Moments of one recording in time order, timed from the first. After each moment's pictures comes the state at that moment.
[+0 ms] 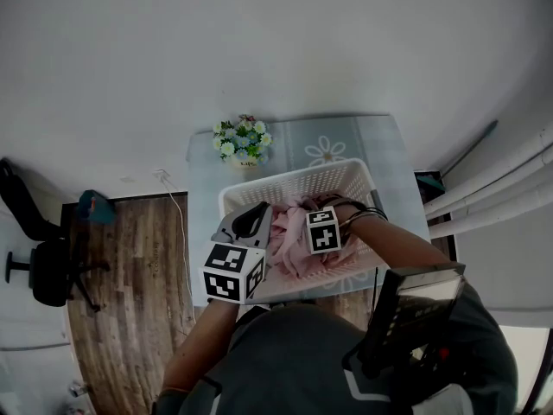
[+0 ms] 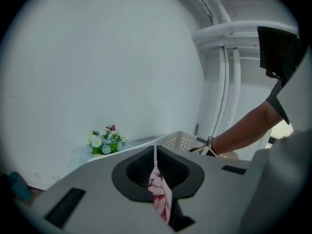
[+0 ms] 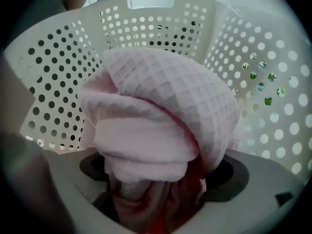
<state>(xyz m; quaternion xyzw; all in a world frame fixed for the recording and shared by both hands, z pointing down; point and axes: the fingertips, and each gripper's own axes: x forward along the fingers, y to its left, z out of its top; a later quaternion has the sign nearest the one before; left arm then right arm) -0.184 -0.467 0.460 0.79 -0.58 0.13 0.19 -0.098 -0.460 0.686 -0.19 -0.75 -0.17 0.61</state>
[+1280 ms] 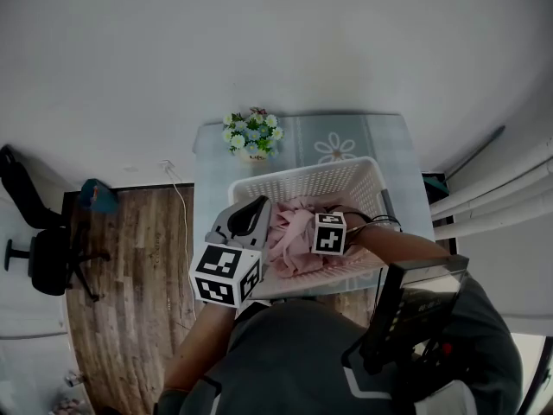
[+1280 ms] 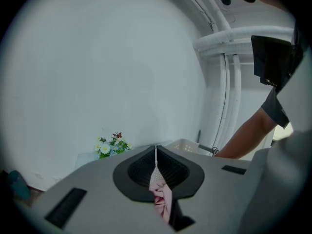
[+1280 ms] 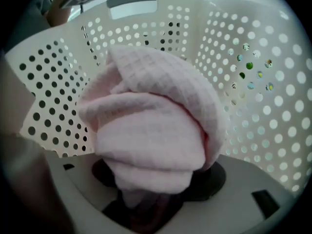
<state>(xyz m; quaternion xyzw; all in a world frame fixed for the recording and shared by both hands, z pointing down) -0.206 -0.454 0.436 0.78 -0.59 0.10 0.17 -0.114 -0.439 0.690 -0.13 -0.80 -0.08 0.58</state>
